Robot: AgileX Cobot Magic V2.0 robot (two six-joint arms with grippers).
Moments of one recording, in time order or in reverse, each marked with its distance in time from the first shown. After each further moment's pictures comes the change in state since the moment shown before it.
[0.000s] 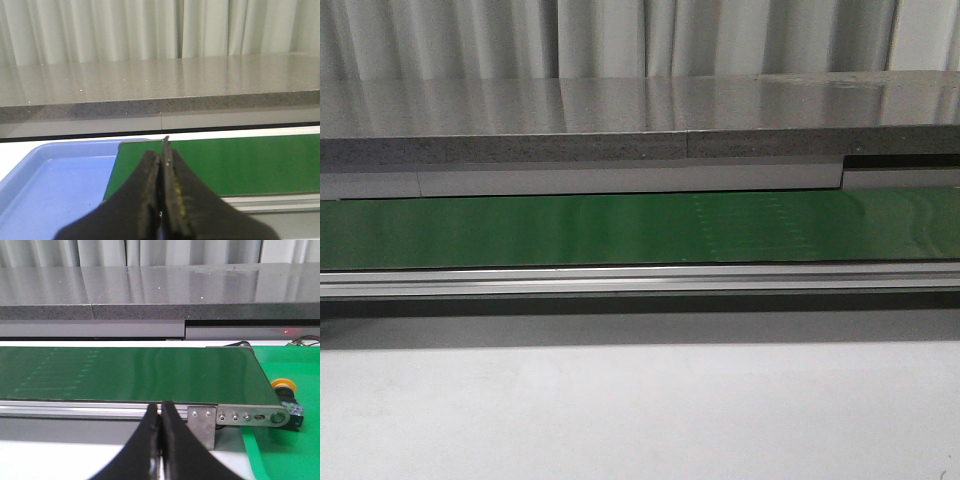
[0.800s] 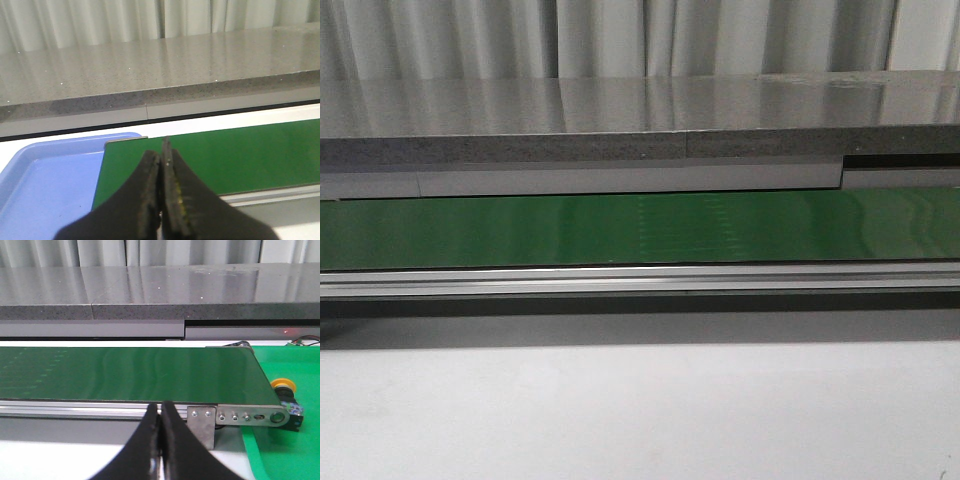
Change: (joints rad) left arm 0.000 0.209 -0.186 -0.388 0.105 0.426; right arm 0.000 0.000 0.000 0.000 0.000 0.000
